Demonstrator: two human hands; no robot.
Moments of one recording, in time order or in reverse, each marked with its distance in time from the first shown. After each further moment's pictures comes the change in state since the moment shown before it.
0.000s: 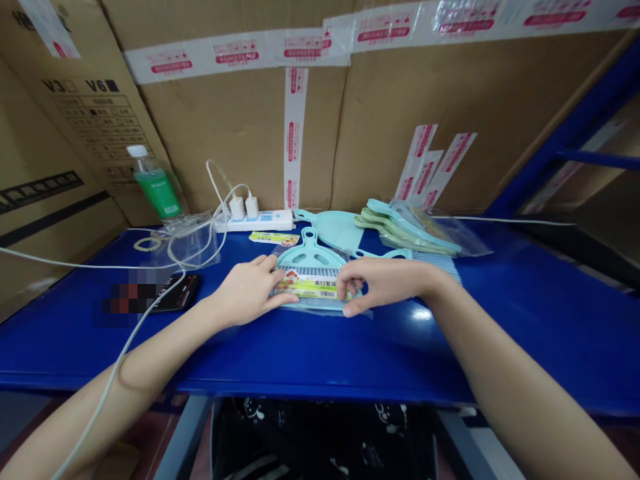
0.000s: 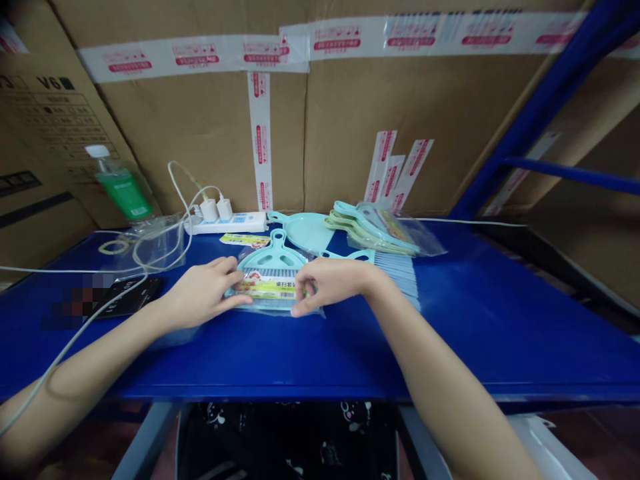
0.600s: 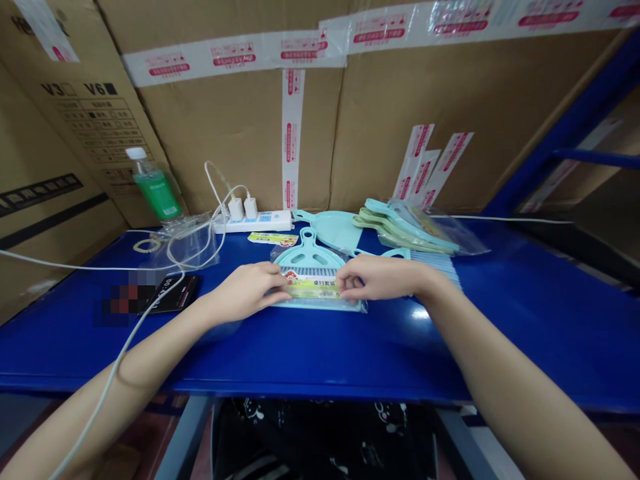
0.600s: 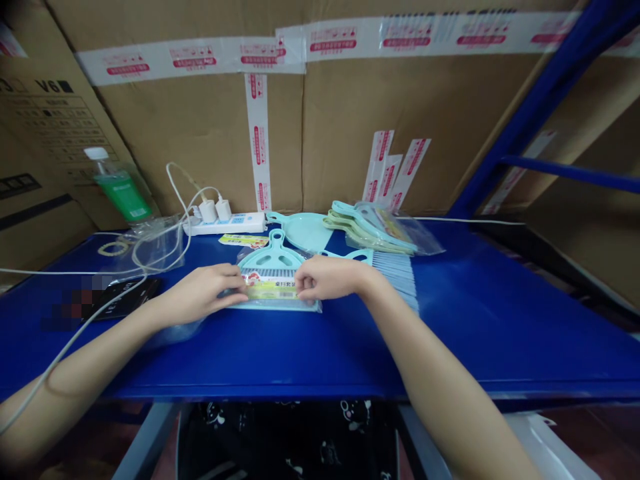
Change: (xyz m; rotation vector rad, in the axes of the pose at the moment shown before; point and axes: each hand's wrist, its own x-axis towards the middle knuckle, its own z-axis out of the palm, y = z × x) left_hand 0.002 -0.009 0.003 -0.305 0.000 0.127; right_hand 0.001 -0.009 -0.003 0.044 -0.027 0.093
